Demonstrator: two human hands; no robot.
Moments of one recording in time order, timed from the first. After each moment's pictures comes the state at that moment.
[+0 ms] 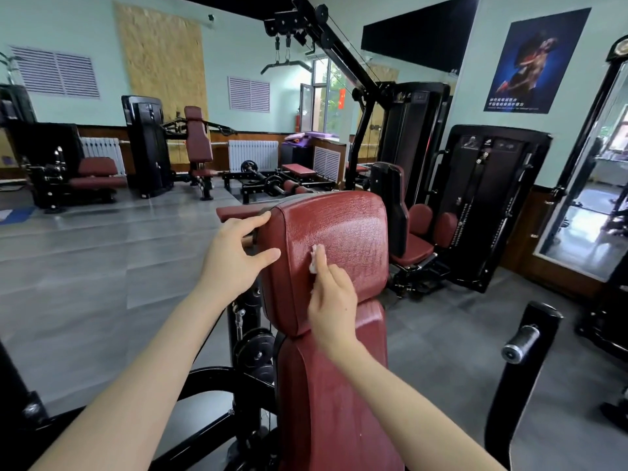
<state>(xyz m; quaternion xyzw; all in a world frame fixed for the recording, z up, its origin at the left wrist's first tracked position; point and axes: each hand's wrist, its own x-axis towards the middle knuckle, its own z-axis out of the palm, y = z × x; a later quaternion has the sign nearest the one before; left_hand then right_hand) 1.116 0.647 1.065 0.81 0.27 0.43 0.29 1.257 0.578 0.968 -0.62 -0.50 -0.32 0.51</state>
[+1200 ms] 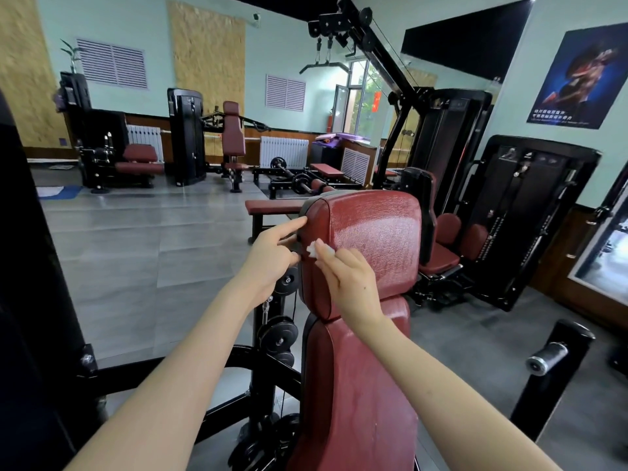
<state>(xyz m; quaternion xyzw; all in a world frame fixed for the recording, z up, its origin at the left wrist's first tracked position) 1.098 0.641 1.051 0.67 0.26 0.38 0.58 1.239 0.578 0.997 -0.55 -0.62 -0.34 0.44</state>
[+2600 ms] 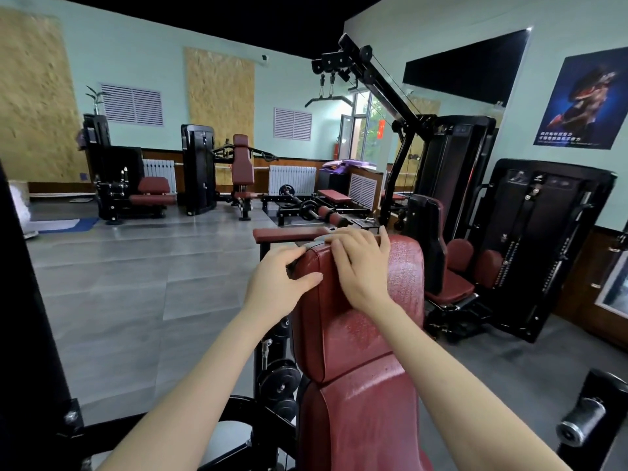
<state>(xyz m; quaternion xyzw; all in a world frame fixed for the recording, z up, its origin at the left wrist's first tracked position) 1.136 0.657 1.081 0.80 0.32 0.43 0.27 1.293 0.622 1.073 -0.66 -0.56 -0.28 0.41</state>
